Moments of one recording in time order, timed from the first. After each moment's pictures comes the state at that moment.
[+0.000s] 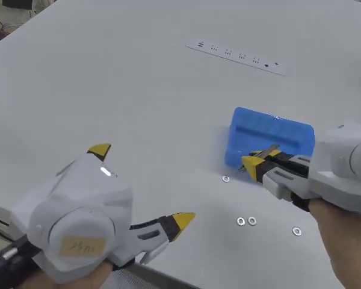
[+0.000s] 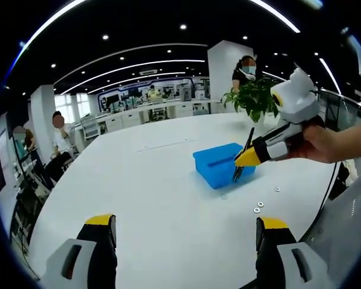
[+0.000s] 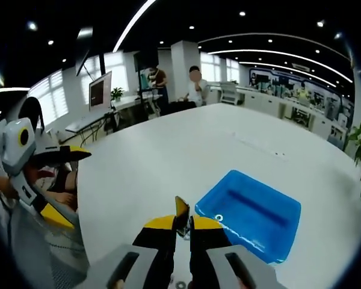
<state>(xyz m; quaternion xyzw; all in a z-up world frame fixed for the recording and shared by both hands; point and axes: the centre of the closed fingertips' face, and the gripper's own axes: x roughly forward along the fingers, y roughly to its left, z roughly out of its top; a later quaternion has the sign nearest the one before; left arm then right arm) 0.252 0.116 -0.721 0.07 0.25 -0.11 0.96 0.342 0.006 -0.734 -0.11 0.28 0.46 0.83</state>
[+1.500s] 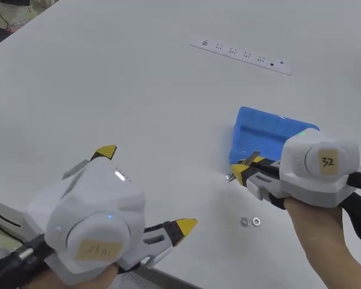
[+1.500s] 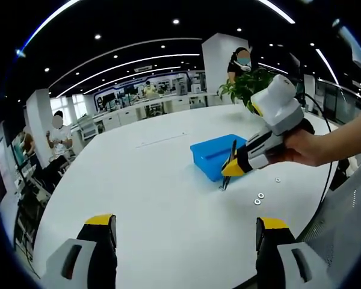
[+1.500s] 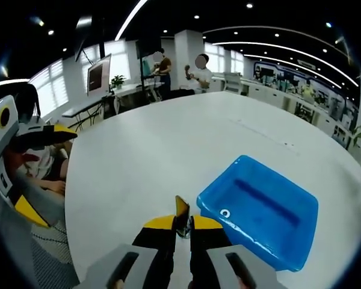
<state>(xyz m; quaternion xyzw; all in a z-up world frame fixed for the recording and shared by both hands) 0.251 0.114 -0.729 0.09 0.27 -0.12 0.95 0.354 0.021 -0.775 -0.14 0.30 0.46 0.82</state>
